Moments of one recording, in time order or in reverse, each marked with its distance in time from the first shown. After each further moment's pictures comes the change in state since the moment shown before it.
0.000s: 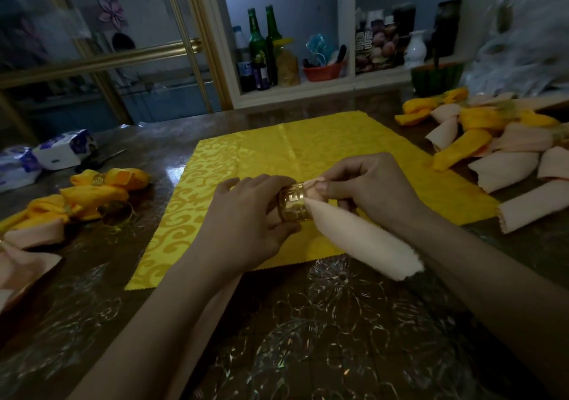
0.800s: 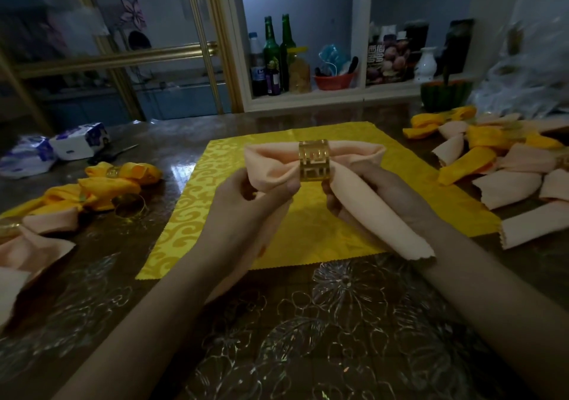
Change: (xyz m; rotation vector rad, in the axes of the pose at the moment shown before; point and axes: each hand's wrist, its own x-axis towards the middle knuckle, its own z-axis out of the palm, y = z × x) left_hand -0.009 0.019 -0.019 -1.058 0.163 -0.571; right_hand 0.000 -0.006 0.003 0.711 -0.139 0.380
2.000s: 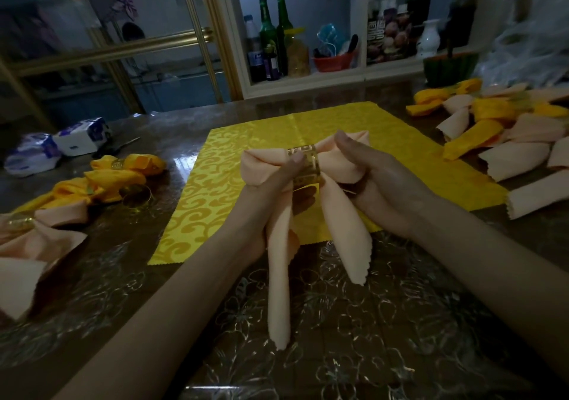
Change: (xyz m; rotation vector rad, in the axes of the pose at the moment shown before) left_hand 0.006 -0.013 0.014 -0.410 -0.158 -0.296; right_hand -0.003 0.012 0.005 -0.128 0.016 -0.078
